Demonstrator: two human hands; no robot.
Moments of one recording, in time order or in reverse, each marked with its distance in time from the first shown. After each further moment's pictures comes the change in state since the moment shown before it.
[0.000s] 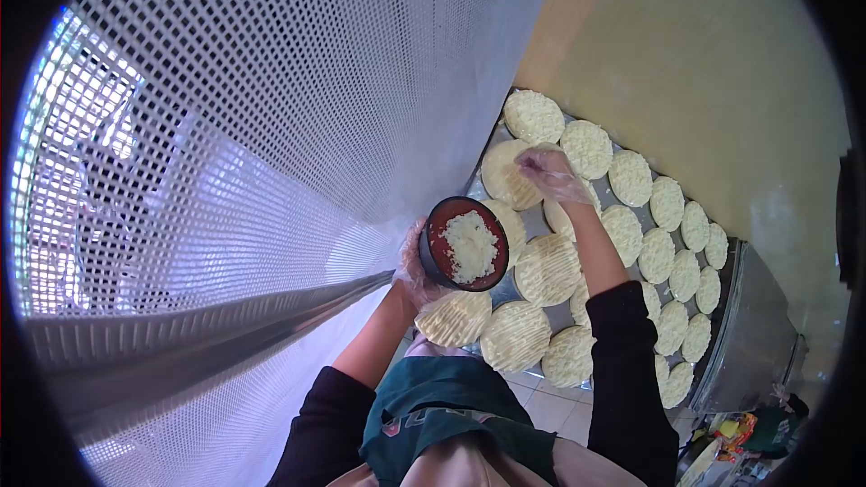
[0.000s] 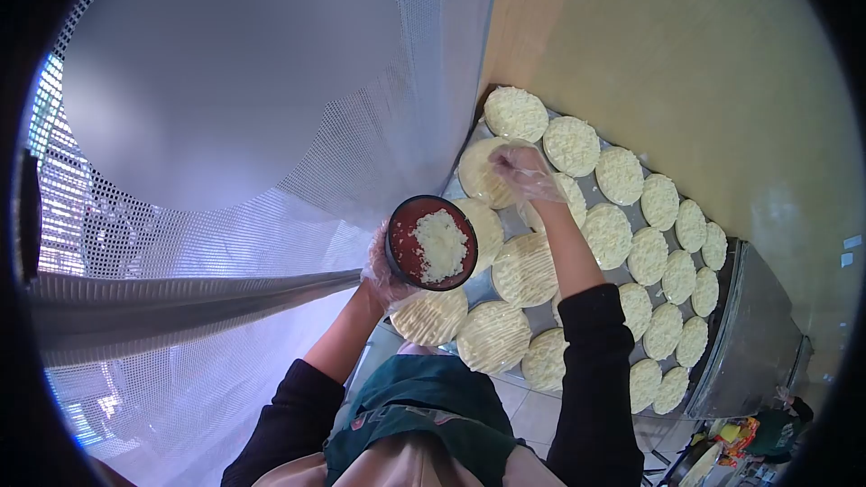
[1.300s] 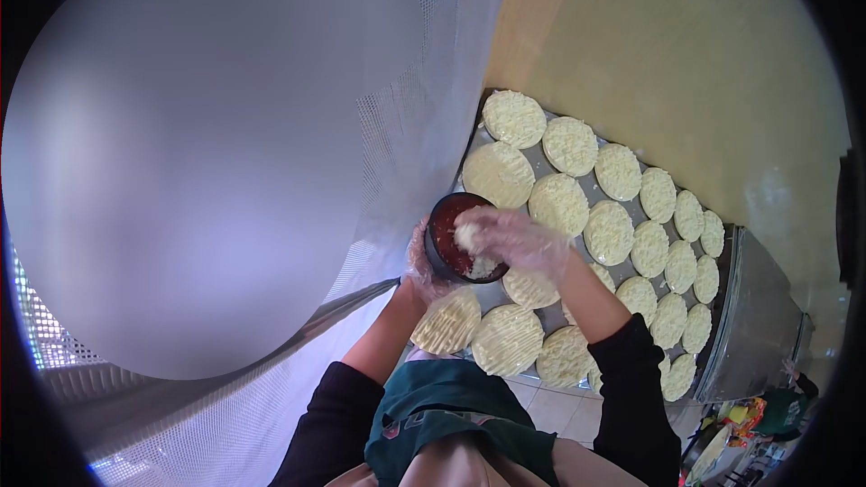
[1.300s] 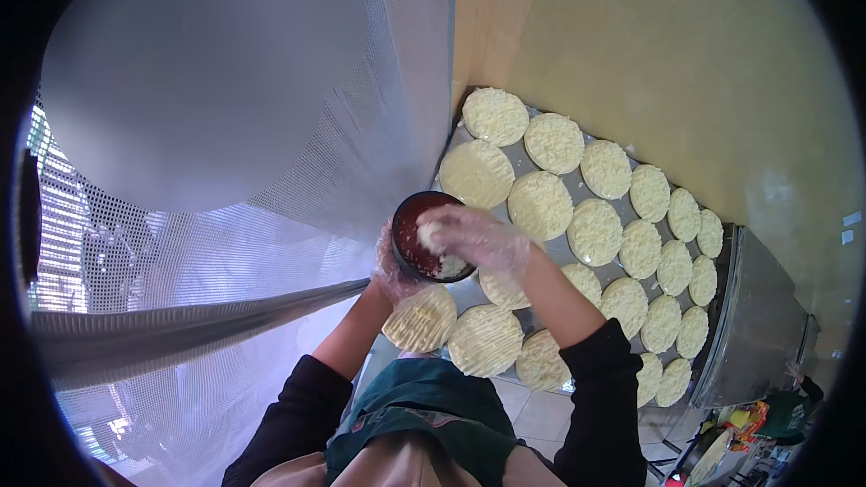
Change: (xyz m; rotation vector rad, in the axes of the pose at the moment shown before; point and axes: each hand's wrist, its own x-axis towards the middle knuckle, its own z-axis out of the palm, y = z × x) left_hand 0.038 -0.017 0.010 -0.055 -0.075 0.030; right_hand -0.075 -0.092 0.016 1.387 -0.455 0.278
